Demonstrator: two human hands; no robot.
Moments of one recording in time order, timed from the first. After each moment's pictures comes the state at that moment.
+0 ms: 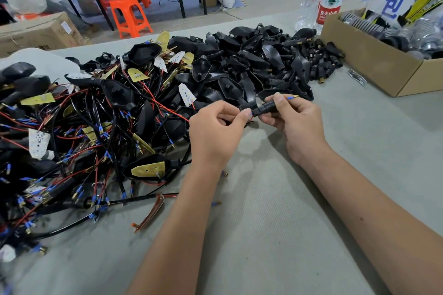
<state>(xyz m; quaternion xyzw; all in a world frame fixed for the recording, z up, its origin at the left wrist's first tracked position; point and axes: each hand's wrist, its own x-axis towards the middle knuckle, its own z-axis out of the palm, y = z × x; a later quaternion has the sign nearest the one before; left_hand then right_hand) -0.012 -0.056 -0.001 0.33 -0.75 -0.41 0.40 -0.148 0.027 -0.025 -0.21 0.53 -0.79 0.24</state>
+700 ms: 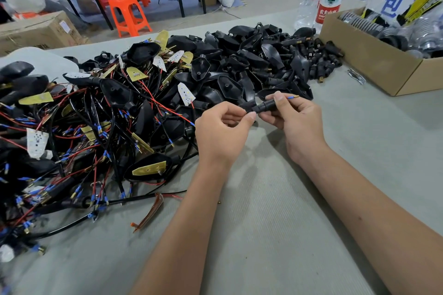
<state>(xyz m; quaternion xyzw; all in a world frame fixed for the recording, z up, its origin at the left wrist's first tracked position) -0.022 -0.050 -0.011 0.33 -0.73 -0.43 0.41 -0.150 0.025 -0.027 -0.19 0.52 -0.80 0.23</state>
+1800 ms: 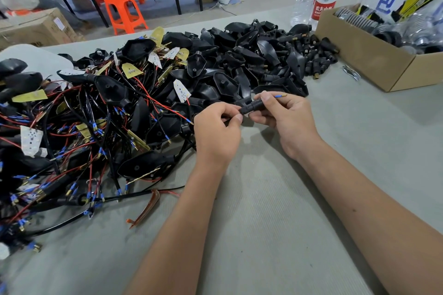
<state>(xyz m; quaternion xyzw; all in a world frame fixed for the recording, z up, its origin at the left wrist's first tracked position) -0.023 -0.053 -0.019 0.33 -0.75 -0.42 0.39 -0.146 0.030 -0.021 -0.25 0.53 -0.76 0.27</state>
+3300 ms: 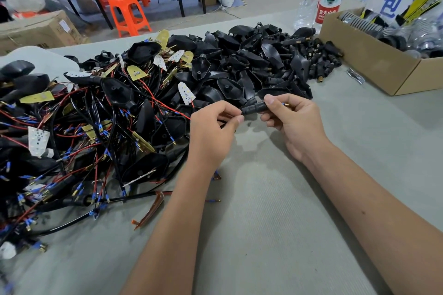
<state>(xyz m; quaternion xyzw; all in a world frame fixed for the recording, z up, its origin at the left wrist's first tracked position) -0.007 -0.071 -0.014 0.27 -0.78 -0.41 0.38 -0.154 0.032 -0.025 -0.24 0.54 -0.76 0.27</state>
